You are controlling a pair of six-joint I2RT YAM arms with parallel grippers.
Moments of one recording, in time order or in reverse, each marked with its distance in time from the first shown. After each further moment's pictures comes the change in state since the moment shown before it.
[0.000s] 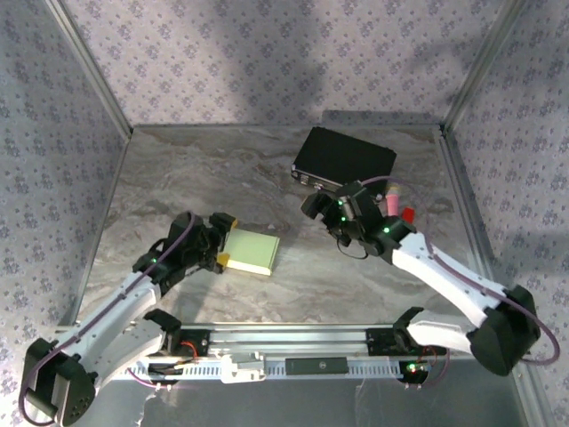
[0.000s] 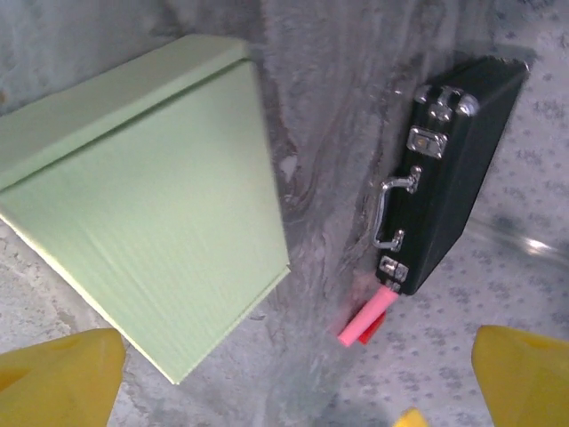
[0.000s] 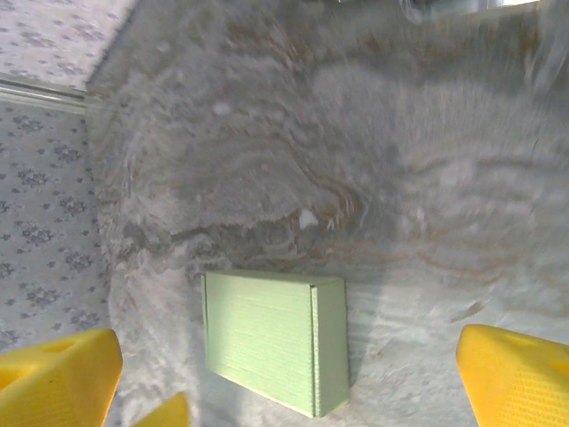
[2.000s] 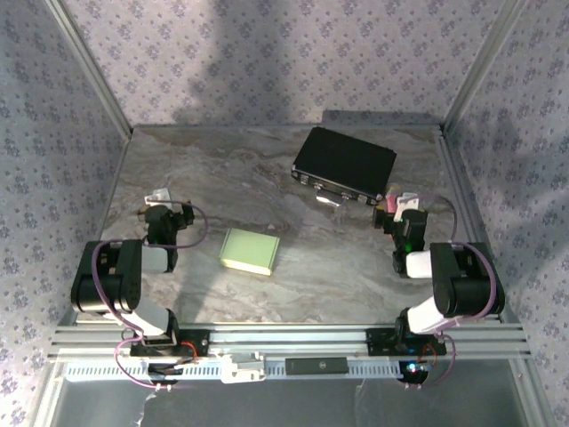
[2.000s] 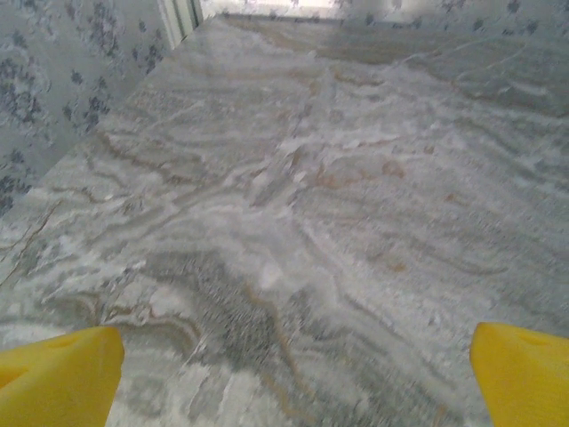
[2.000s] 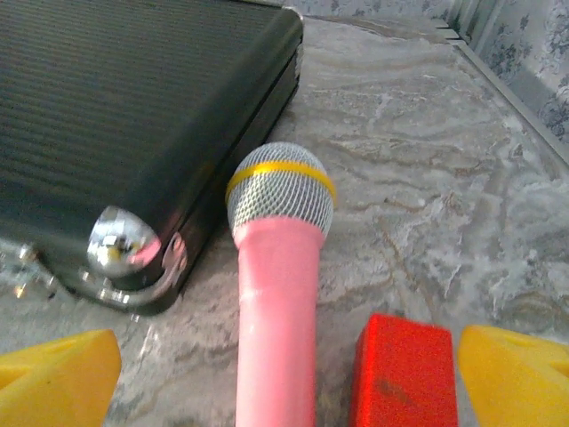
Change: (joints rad) left arm 0.533 0.670 -0.227 1.205 -0.350 1.519; right arm -0.687 0.383 -0.612 1.278 0.094 -1.096
